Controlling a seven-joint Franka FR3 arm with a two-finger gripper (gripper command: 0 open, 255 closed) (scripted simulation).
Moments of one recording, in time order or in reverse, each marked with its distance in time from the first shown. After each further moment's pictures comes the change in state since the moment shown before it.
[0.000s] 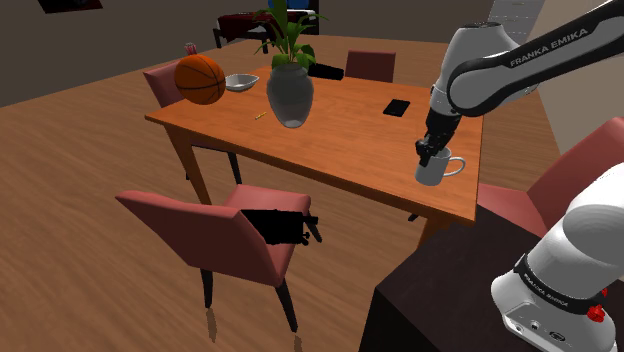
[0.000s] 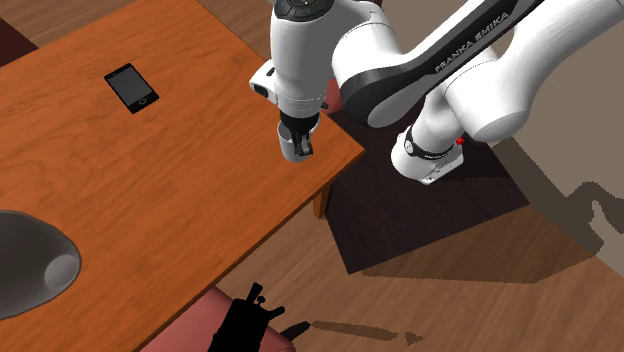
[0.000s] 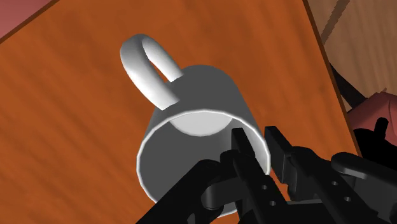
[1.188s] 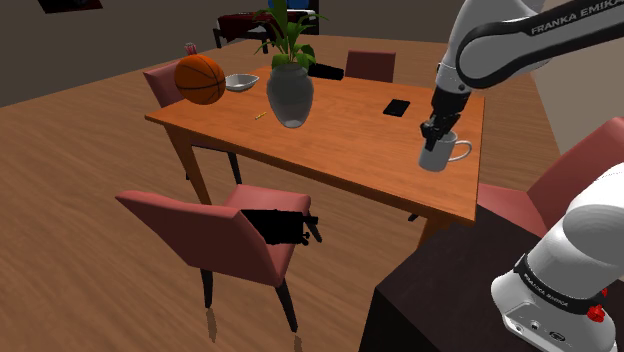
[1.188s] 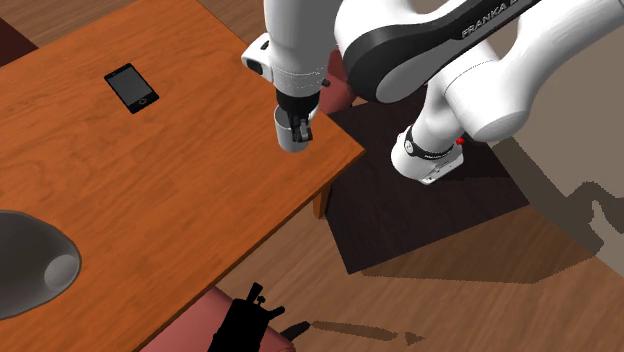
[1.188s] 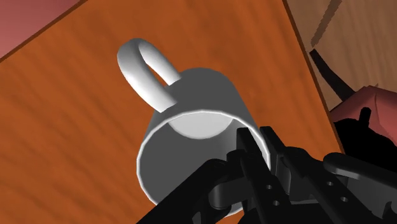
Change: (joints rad) arm 0.000 -0.084 0.001 0.087 0.003 -0.170 -0.003
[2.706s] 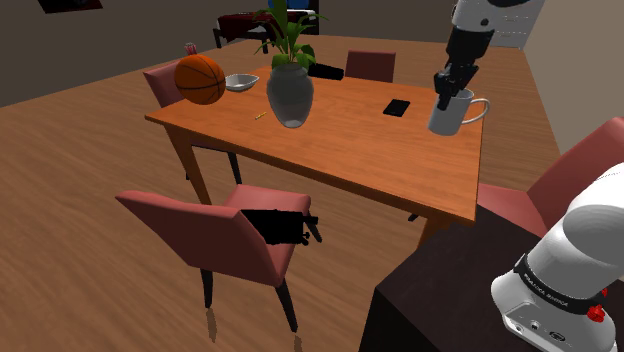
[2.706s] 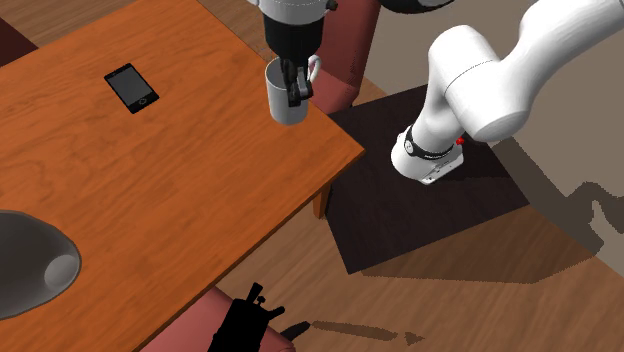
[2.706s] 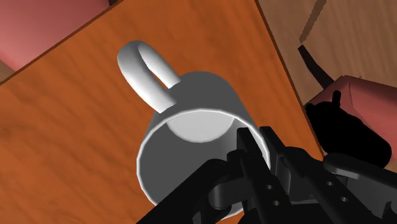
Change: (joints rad) arm 0.002 -0.067 0.005 0.264 0.006 -0.331 -0.003
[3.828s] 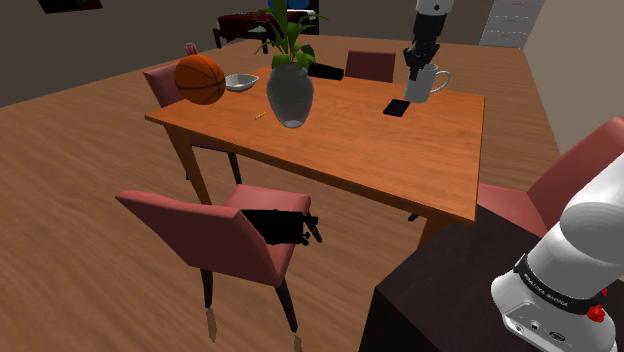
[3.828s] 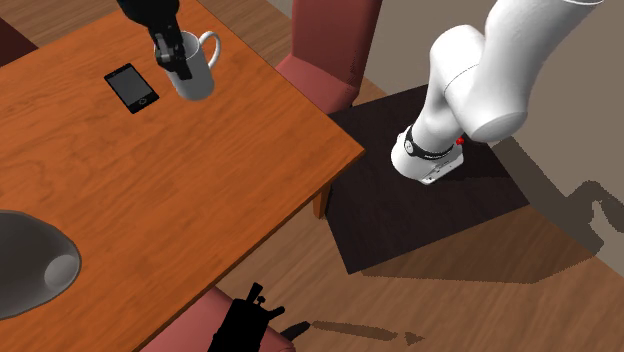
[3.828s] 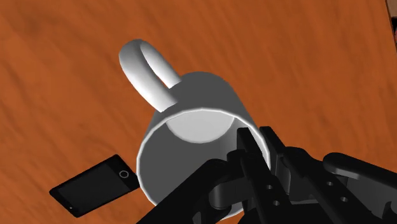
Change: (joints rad) arm -0.040 0.610 -0.137 0.561 0.016 0.050 -0.186
